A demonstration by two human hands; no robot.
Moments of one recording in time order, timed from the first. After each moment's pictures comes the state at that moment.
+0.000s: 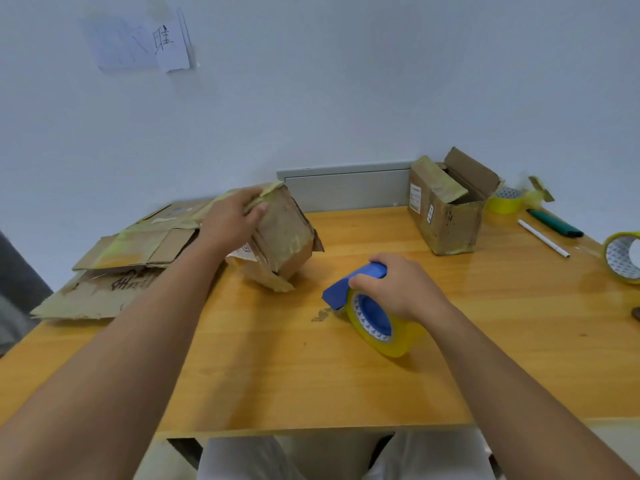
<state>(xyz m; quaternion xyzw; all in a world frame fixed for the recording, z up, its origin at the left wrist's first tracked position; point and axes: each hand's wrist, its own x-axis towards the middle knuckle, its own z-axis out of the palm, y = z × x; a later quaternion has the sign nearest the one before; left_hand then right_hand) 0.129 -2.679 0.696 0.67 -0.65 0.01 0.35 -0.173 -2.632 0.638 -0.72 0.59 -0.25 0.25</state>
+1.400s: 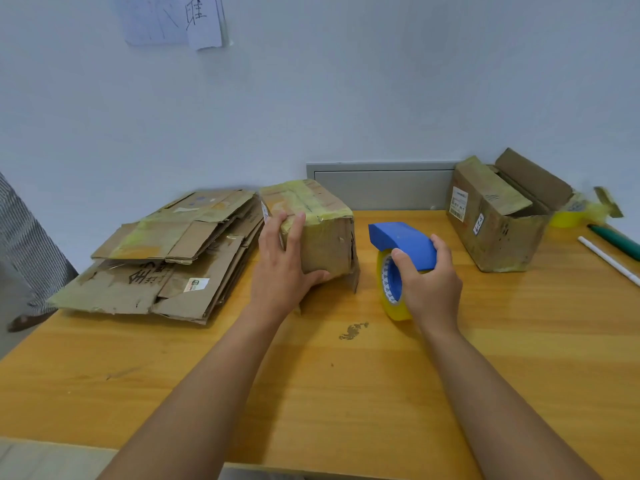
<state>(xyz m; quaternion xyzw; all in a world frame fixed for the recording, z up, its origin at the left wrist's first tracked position) 0.103 -2.673 0.604 0.62 -0.67 0.16 0.37 -0.129 -2.699 0.588 -0.54 0.57 -0.57 0.23</state>
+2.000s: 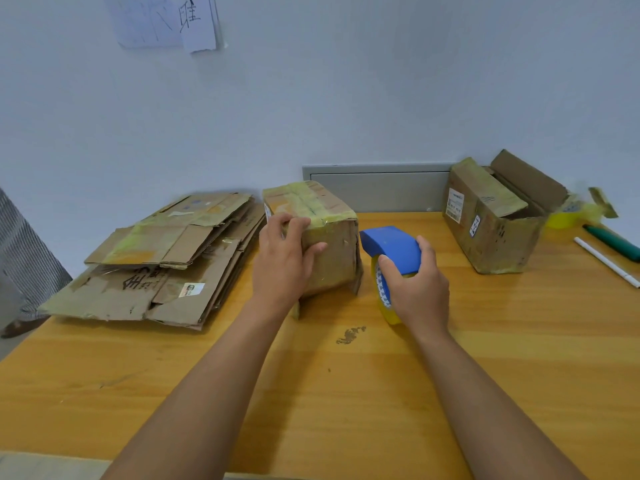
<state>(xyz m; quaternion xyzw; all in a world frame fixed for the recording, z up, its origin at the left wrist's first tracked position) 0.089 -2.680 0.624 0.62 -0.65 0.18 0.41 -0.119 -2.699 0.588 -0.59 0.61 -0.50 0.17</state>
